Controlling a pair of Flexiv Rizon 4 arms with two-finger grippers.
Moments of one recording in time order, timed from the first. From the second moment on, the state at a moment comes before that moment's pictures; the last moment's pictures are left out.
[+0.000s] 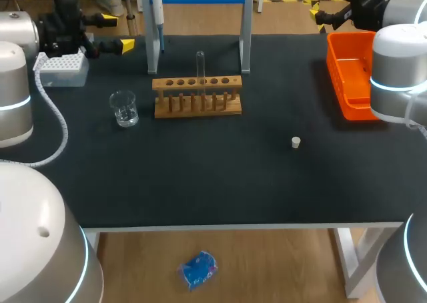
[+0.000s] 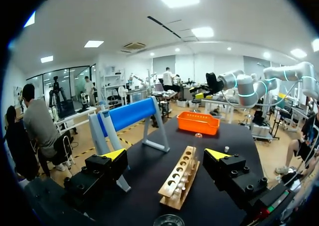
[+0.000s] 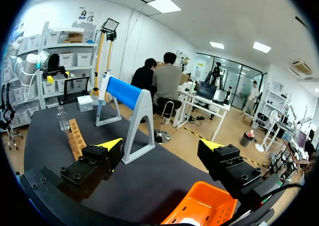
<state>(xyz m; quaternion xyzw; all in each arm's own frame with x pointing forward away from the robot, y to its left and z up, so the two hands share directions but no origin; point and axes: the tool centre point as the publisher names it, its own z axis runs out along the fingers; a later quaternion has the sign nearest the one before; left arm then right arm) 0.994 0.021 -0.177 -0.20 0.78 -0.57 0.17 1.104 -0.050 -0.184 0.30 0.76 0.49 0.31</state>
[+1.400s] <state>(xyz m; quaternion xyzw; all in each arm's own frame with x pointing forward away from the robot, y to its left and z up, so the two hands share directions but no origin) 0.977 0.004 -0.188 -0.14 0.80 -0.57 0.14 1.105 -0.051 -0.183 0.29 0.76 0.48 0.31</state>
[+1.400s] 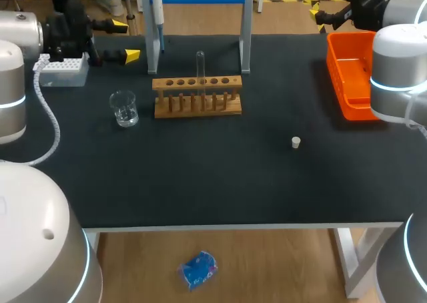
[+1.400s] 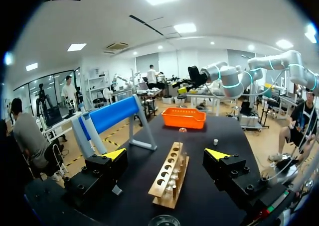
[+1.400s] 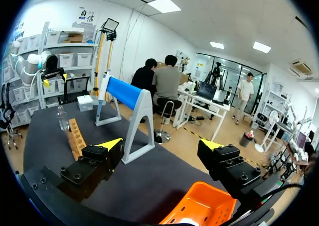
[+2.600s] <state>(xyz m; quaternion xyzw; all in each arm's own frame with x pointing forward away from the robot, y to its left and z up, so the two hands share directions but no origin) 0.977 0.003 -0.188 -0.14 0.80 -0.57 0.14 1.007 0.086 -0.231 0.12 0.79 0.59 0.14</state>
